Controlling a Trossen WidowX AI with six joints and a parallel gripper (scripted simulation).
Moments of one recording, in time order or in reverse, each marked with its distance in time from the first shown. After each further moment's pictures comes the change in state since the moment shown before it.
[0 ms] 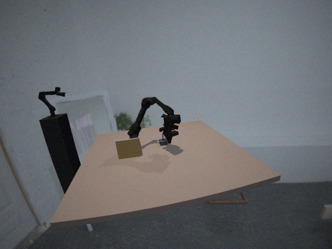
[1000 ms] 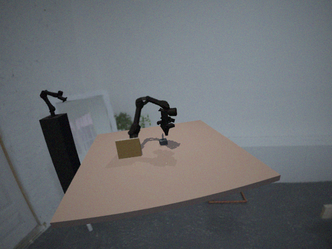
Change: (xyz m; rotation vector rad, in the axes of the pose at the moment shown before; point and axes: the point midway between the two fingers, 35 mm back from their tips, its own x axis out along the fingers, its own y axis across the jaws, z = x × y) arm -0.029 0.097 0.042 0.001 -0.003 0.002
